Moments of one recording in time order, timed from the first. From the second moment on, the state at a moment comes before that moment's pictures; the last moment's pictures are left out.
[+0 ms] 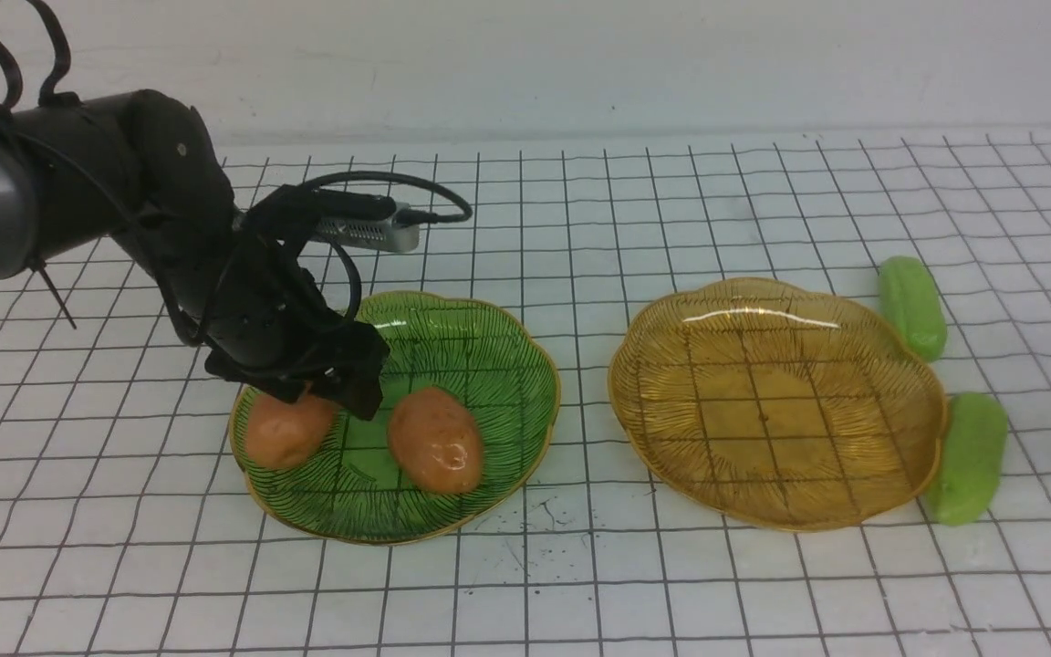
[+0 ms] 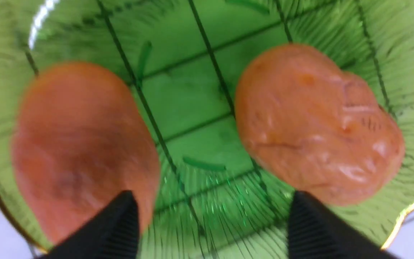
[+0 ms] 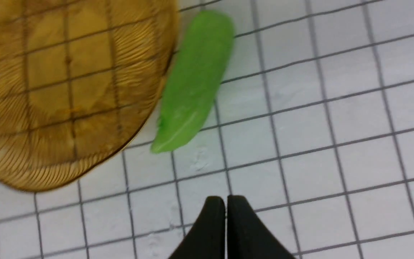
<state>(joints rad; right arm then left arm) -0.27 1.12 -0.90 0.24 1.01 -0.10 -0.19 1.81 -1.36 -0.23 0.95 0.25</state>
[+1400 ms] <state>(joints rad) -0.26 1.88 -1.21 0.53 0.88 -0.22 -0.19 0.94 -1.36 -0.09 1.26 0.25</state>
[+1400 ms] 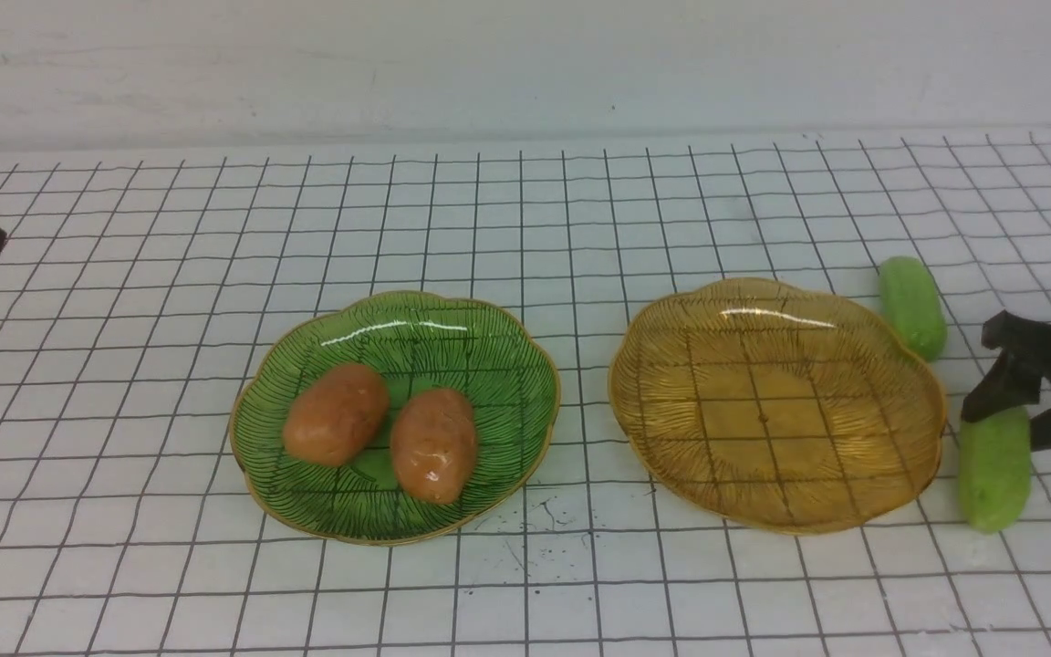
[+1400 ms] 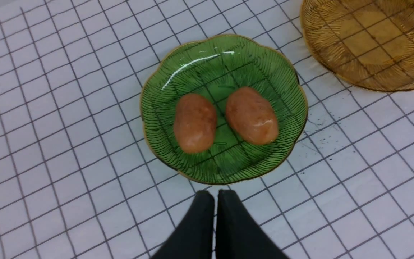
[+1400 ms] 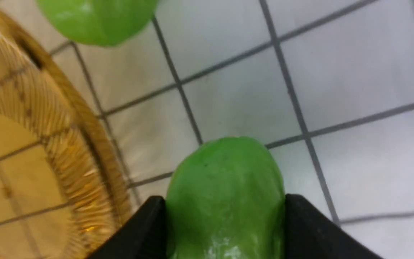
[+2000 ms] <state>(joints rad) 0.06 1.89 -1.35 0.71 0.85 -0.31 -0.19 0.93 -1.36 -0.07 1.26 0.22</state>
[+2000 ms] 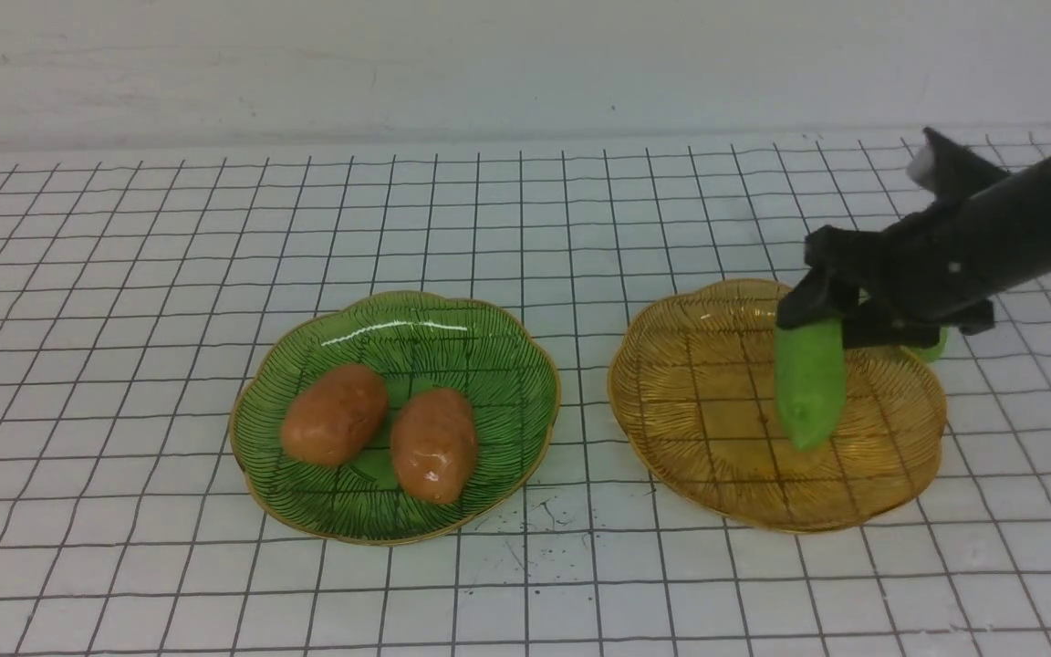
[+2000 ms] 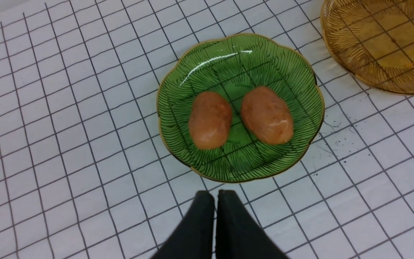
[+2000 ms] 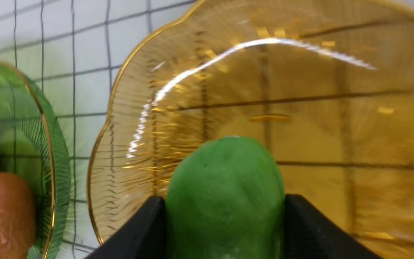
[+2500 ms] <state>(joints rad) -0.01 1.97 -1.72 0.33 0.95 -0.14 -0.19 0.93 -1.36 -0.04 1.26 0.22</state>
